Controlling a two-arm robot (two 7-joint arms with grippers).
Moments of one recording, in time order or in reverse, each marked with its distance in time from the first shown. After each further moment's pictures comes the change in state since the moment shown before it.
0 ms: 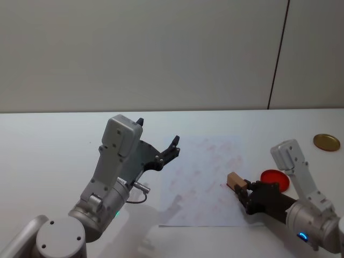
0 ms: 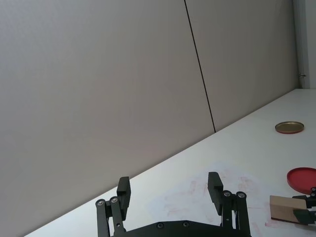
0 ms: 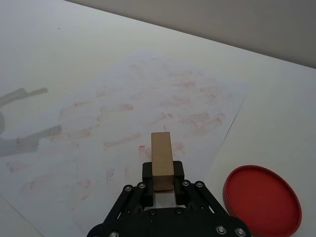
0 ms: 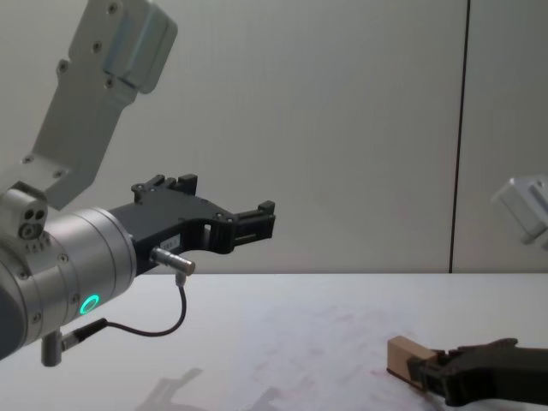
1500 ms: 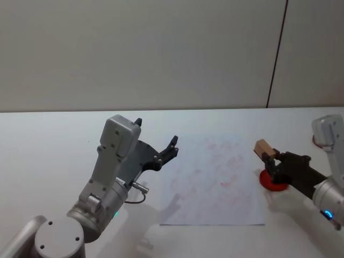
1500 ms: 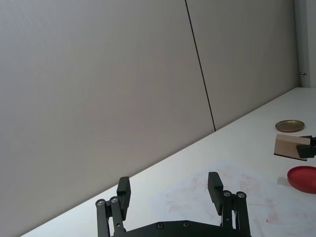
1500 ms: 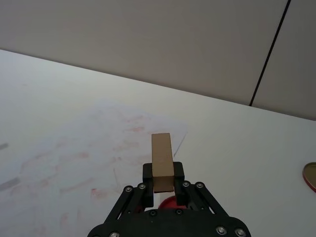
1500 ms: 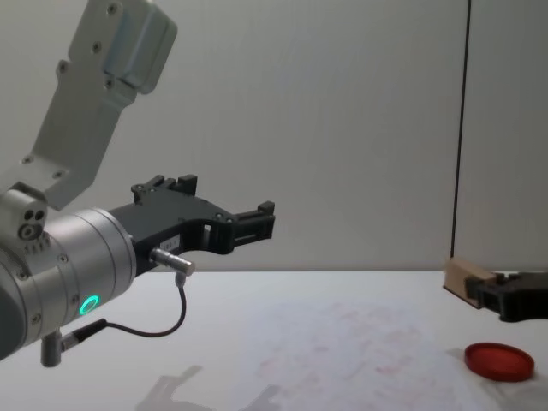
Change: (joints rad) left arm 0.000 0.000 0.000 0.000 0.000 0.000 0.000; right arm -0.011 0.053 0.075 -0.074 0.109 -0.074 -0.091
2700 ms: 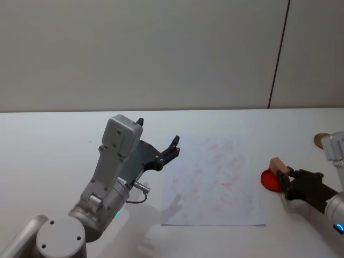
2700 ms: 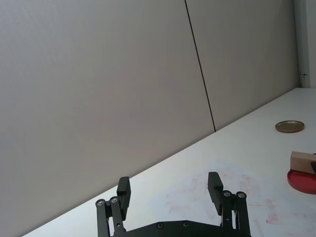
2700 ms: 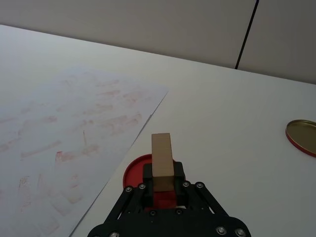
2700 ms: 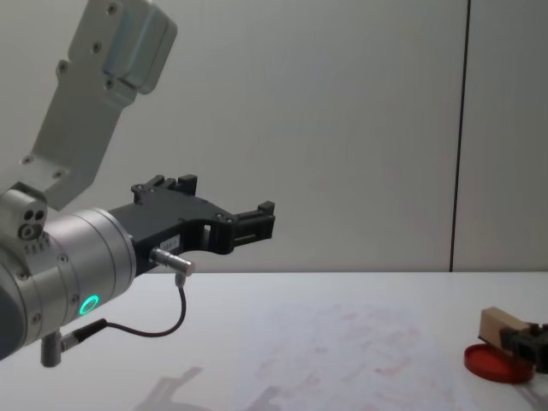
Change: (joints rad) left arm 0.000 0.000 0.000 0.000 0.000 0.000 0.000; right arm -0.007 0.023 0.017 0.094 -0.004 -0.007 0.012
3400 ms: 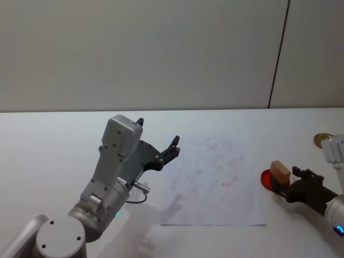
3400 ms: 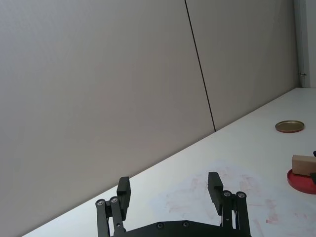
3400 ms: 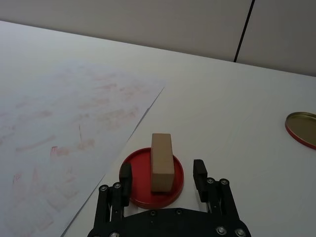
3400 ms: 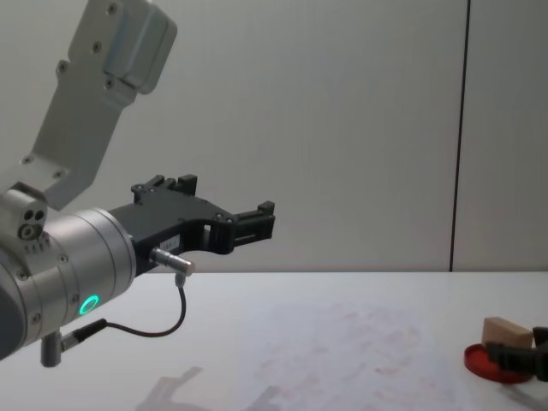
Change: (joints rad) left arm 0.000 0.000 0.000 0.000 0.000 0.000 0.000; right arm 0.001 -0.001 -0.001 0.014 0.002 0.005 -0.005
